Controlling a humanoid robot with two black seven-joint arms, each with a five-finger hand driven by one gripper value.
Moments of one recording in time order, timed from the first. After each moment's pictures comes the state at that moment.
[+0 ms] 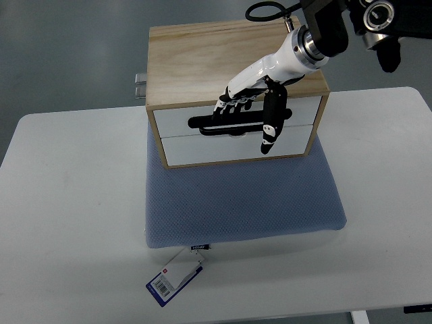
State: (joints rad) left arm -0.03 0.00 -0.10 -0.35 0.00 -0.03 0.07; right arm 1.88 -0.51 -0.26 1.41 -0.54 0.61 -0.31
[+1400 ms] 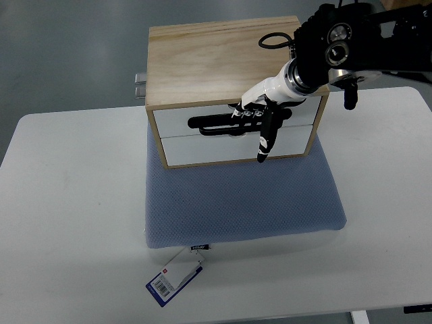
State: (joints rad) left arm -0.03 0.00 -0.10 -0.34 0.00 -0.03 0.07; right arm 1.80 -0.42 -0.33 1.37 -0.39 0.35 -0.53
